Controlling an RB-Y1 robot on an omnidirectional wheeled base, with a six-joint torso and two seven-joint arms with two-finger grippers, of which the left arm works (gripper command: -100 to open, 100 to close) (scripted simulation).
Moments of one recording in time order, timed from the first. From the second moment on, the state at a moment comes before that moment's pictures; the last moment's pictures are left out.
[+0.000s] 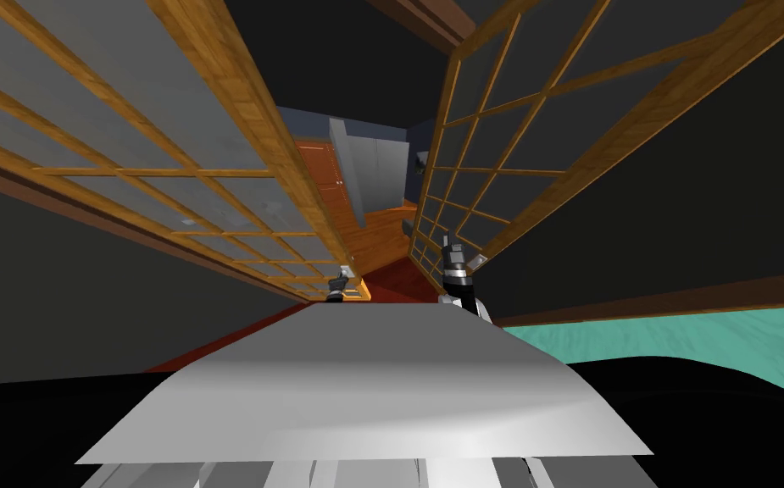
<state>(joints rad) 0.10 0.35 -0.34 -0.86 0.75 -0.88 1.37</state>
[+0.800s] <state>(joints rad) 0.10 0.36 -0.33 -0.86 0.75 -0.88 1.37</state>
